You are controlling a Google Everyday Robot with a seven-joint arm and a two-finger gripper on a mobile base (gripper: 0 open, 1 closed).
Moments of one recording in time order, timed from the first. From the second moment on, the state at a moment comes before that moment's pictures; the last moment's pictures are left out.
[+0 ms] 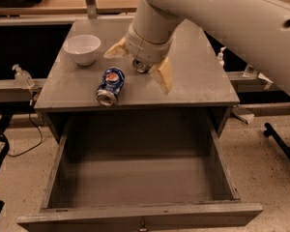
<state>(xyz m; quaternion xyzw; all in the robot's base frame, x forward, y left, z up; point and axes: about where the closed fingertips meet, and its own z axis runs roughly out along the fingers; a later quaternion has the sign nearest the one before) 0.583 0.006 0.909 -0.95 0.24 -0.13 0.16</state>
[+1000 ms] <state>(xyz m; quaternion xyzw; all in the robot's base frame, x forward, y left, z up) 0.625 0.071 0.881 -0.98 0.06 -0.13 0.15</state>
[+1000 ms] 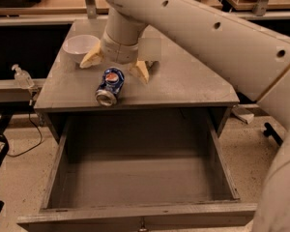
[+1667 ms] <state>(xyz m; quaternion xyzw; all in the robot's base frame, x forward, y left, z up) 0.626 0.091 0.841 -0.99 0.03 -0.11 0.12</state>
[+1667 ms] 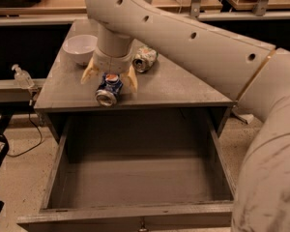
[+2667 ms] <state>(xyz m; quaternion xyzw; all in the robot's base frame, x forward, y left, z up) 0.612 0.091 0.880 -0.98 0.01 -0.10 0.14</state>
